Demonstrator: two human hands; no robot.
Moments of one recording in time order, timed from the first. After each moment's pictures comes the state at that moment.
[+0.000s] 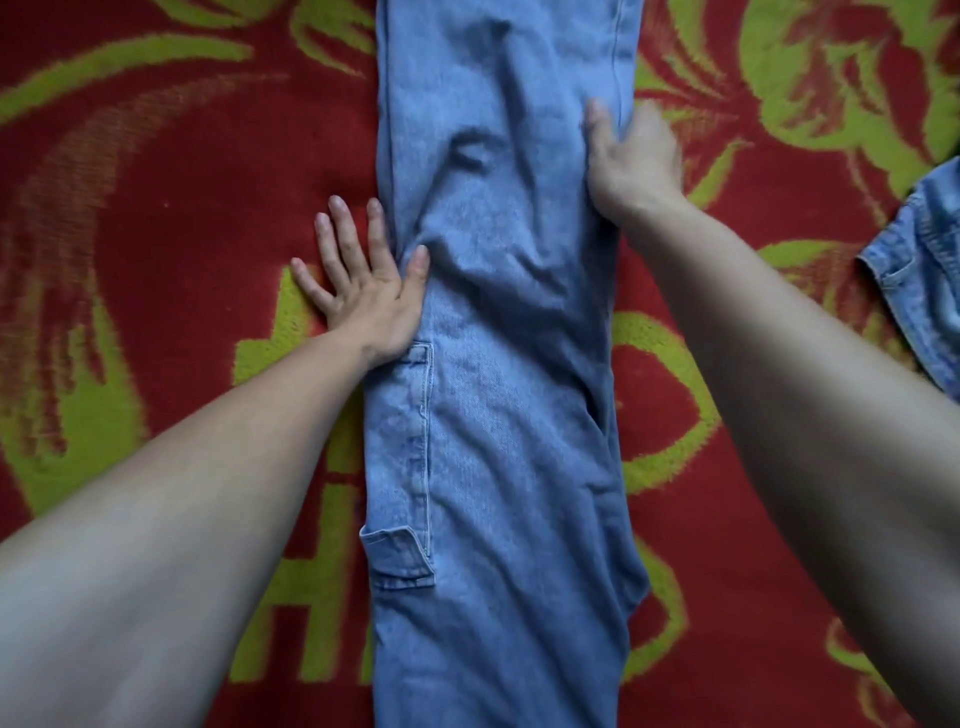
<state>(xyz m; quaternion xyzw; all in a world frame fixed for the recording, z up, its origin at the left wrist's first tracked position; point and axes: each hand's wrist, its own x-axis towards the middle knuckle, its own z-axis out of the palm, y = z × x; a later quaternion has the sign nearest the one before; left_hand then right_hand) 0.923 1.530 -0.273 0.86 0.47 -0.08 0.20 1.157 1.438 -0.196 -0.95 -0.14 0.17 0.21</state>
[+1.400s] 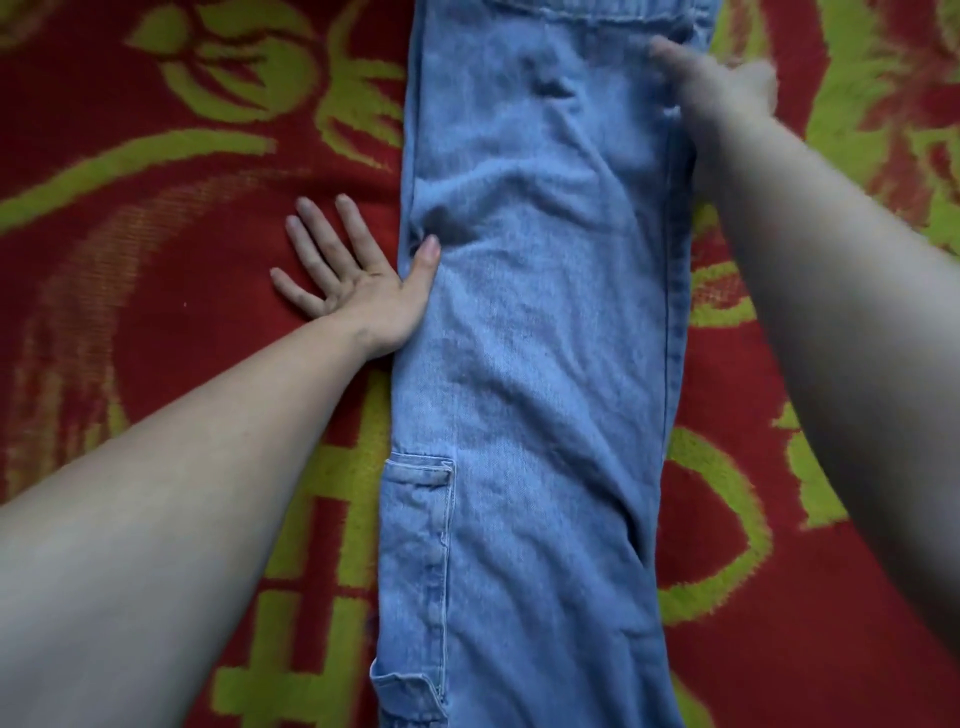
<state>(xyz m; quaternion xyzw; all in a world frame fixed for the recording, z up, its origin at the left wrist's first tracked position) 0.987 1.612 -0.268 0.79 0.55 -0.15 0.21 1.264 1.520 -0.210 -0.84 0.06 0.26 0.47</state>
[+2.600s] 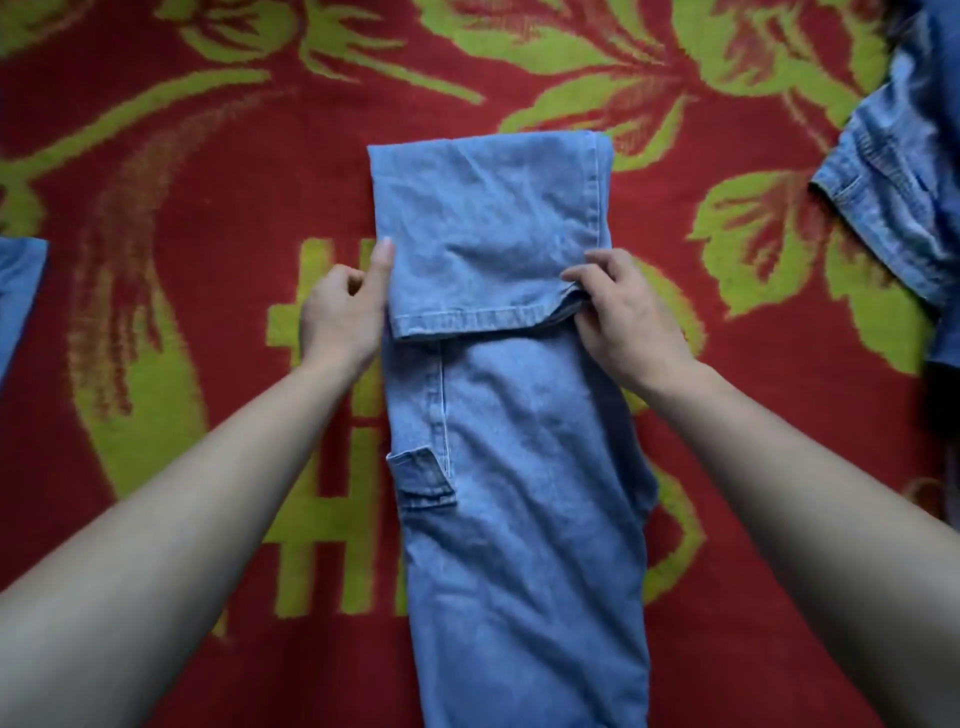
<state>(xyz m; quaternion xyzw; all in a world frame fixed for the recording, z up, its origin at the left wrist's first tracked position) 0.859 1.498 -0.190 0.74 0.54 0.05 0.40 1.027 1.277 -0.188 -0.88 -0.42 0.15 0.17</state>
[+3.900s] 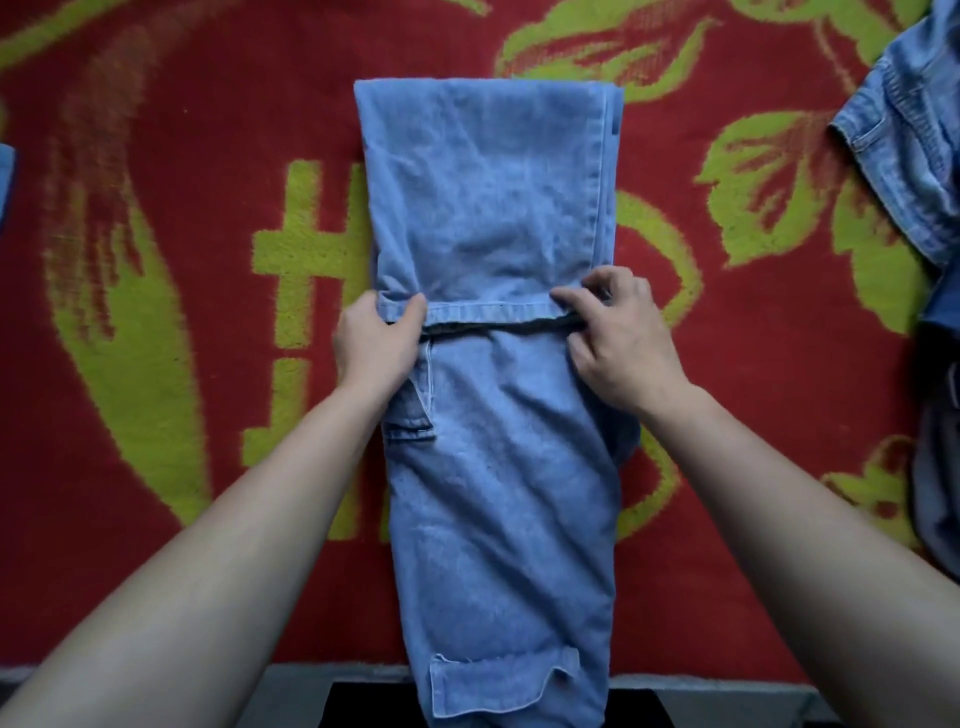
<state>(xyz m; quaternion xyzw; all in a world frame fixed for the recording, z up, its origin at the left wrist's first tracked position) 0.817 1.419 -0.201 0.69 0.58 0.01 0.43 0.979 1.231 -0.192 -0.88 -0.41 0.21 0.08</state>
